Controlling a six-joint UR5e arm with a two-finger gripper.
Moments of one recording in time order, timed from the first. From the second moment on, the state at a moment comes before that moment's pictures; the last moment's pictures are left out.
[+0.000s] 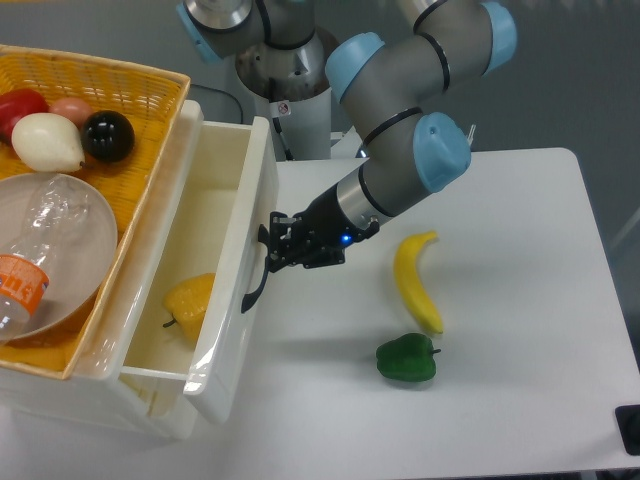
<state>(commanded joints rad) 2.57 -1.86 -1.59 -1.59 0.88 0.67</state>
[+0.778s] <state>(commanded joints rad) 2.54 -1.85 -1.61 -1.59 0.88 0.66</state>
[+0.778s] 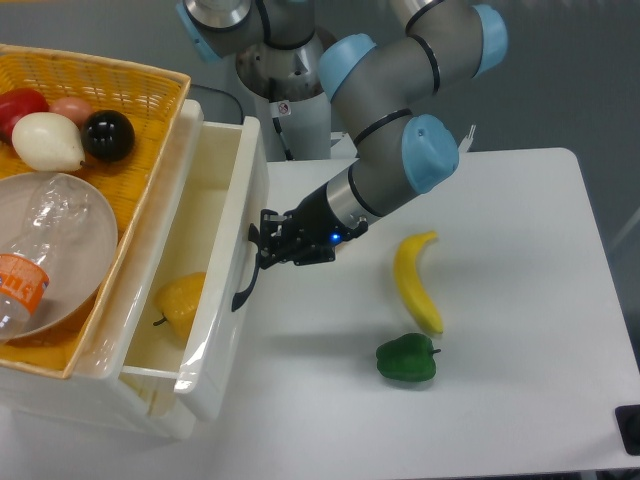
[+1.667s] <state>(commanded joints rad) 2.49 -1.84 -1.62 -1.59 0.88 0.65</state>
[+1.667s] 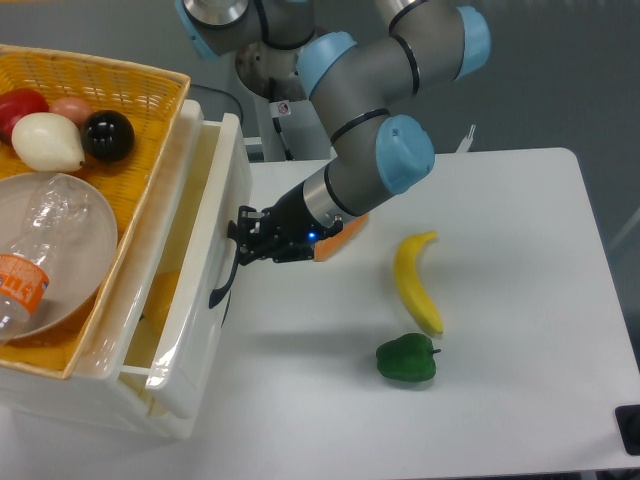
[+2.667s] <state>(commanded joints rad) 2.45 -1.83 -1.66 -1.52 0.88 0.62</state>
